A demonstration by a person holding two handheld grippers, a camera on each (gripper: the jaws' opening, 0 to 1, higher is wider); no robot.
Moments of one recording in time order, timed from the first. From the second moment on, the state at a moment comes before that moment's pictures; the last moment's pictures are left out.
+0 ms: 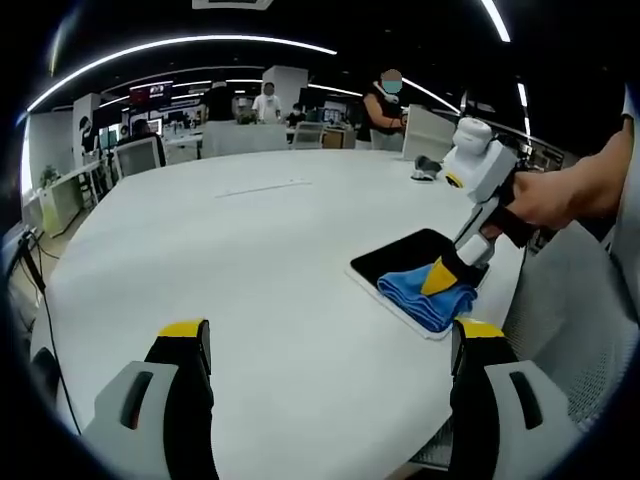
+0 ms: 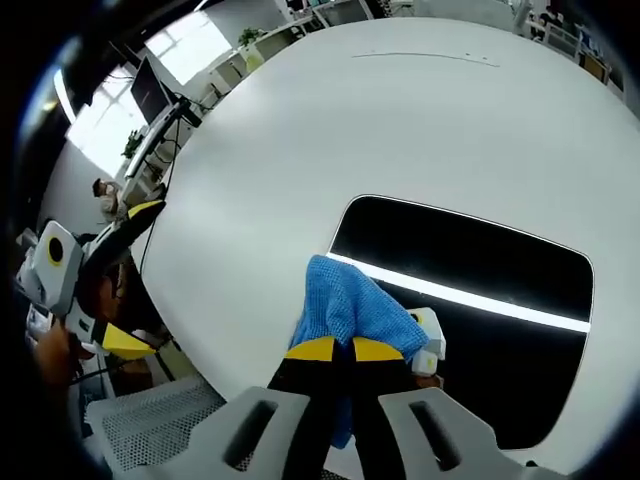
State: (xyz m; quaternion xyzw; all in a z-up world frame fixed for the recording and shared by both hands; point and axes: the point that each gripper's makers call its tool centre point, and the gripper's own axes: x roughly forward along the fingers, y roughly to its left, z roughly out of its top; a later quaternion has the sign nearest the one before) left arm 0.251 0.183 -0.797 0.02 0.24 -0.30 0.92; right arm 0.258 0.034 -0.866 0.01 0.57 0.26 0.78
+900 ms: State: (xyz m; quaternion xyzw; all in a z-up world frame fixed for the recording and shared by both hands) left arm 0.248 0.186 -0.799 0.01 0.24 -0.29 0.93; right arm 0.313 0.039 -0.865 -0.04 0.55 0.26 0.79
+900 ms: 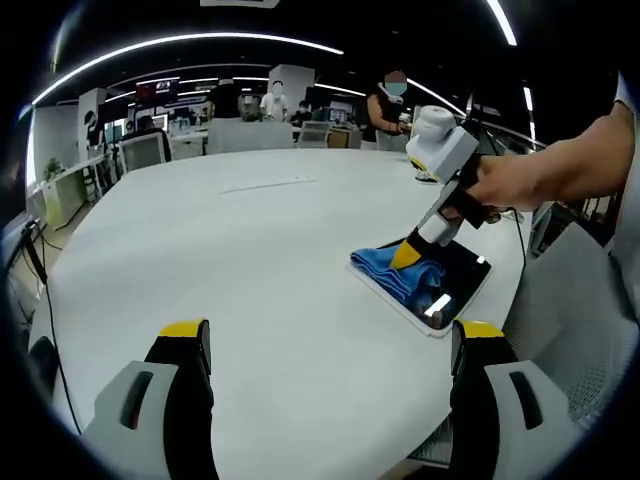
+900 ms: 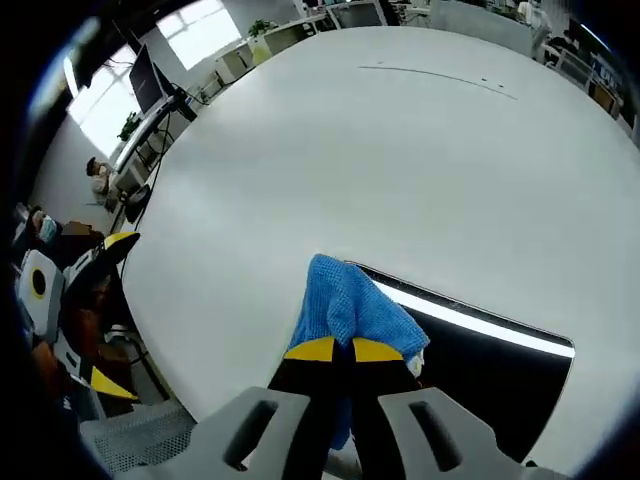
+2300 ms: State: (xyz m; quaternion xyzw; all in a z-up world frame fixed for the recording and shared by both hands) left arm 0.259 0.195 -0.792 0.02 0.23 -0.26 0.94; right arm 0.349 0.034 -0.864 -0.09 0.54 0.27 0.79
